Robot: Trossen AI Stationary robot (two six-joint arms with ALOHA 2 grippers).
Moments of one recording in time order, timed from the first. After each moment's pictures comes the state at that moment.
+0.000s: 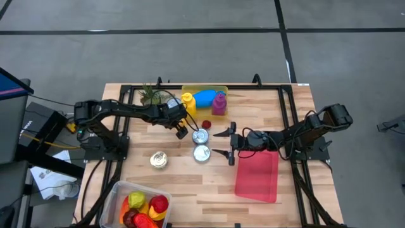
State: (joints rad) left arm 0.27 1.59 0.89 -0.46 -0.19 -0.37; right arm 0.19 1.49 0.53 0.80 0.29 -0.05
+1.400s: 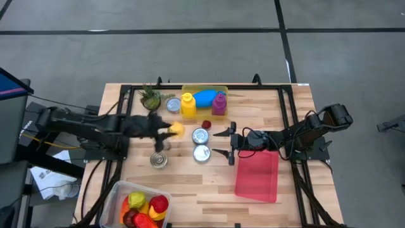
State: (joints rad) left arm -0.08 0.93 0.69 -0.31 -0.33 -0.23; right arm 0.19 1.49 0.53 0.80 0.29 -0.05
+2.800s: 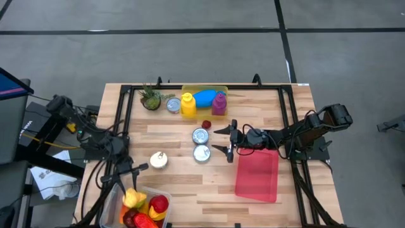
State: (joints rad) left arm -0.57 0.61 0.16 0.29 0.63 -0.16; right arm 0.16 1.49 0.53 0.79 0.32 0.05
